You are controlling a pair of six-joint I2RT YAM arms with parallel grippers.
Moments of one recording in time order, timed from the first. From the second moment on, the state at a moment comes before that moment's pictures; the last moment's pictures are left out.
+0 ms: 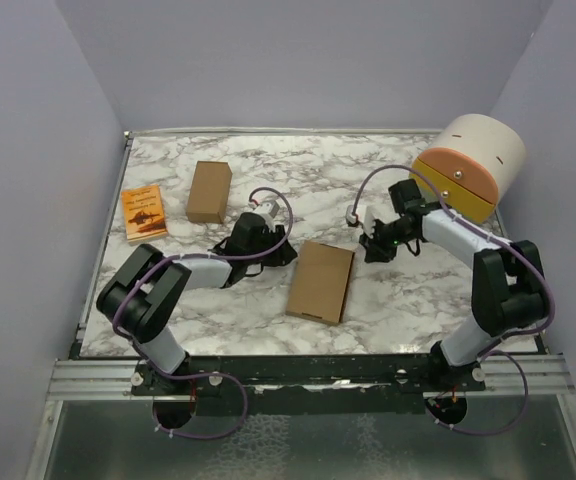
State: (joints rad) left arm -0.58 1.68 0.68 0.40 0.21 -0.55; right arm 0.29 1.64 1.01 -0.63 -0.57 -0.92
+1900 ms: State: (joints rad) left arm -0.68 1.61 0.65 0.29 0.09 -0.59; right arm 0.50 1.61 0.92 -0.62 -0.59 -0.91
